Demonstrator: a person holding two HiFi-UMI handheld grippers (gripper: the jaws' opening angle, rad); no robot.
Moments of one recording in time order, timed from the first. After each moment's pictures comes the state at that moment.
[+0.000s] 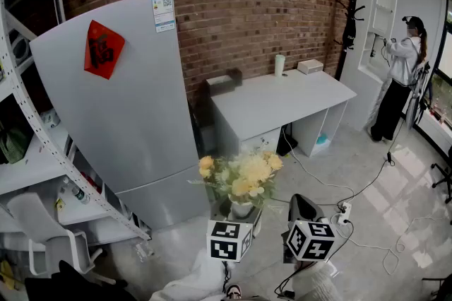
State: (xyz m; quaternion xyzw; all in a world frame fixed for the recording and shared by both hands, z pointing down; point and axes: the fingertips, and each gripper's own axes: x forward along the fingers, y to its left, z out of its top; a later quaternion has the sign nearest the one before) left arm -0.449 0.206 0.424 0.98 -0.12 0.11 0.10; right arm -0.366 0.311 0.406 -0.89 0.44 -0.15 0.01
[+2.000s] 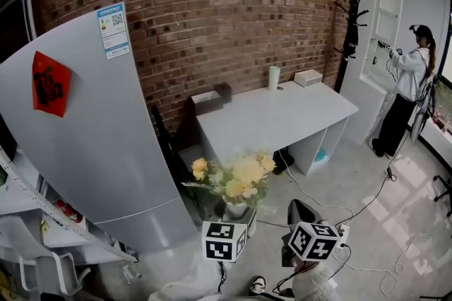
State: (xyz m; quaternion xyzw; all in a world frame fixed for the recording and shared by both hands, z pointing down) left arm -0.274 0.116 0.427 0.98 -0.13 0.11 0.10; right arm -0.185 0.239 0.423 -0.88 0.44 -0.19 0.06
